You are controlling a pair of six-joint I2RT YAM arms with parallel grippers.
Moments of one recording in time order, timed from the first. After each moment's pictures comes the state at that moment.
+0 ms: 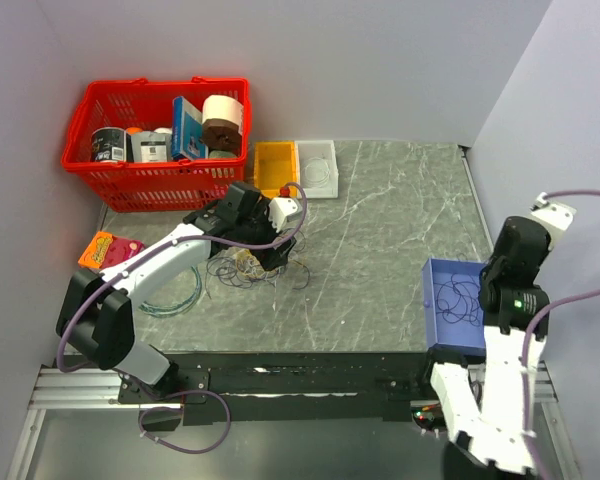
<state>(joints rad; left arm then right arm) -0.59 1.50 1.14 -0.45 0.35 0.32 -0.17 0.71 1.09 -0.82 0.59 0.09</state>
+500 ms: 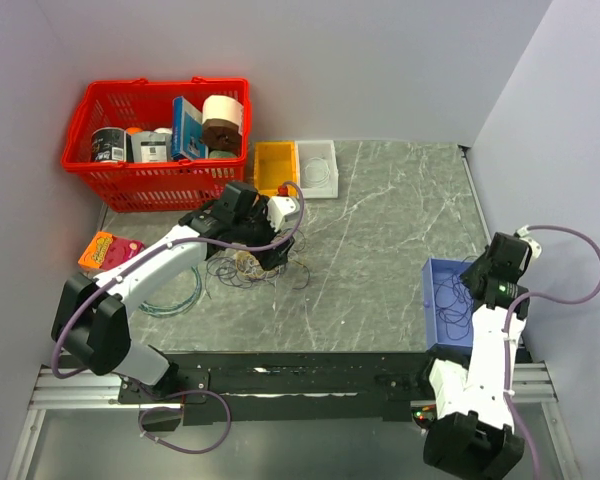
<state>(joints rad) -0.59 1.46 1.14 -0.44 0.37 0.33 -0.41 0.76 0.77 -0.78 0.14 0.38</state>
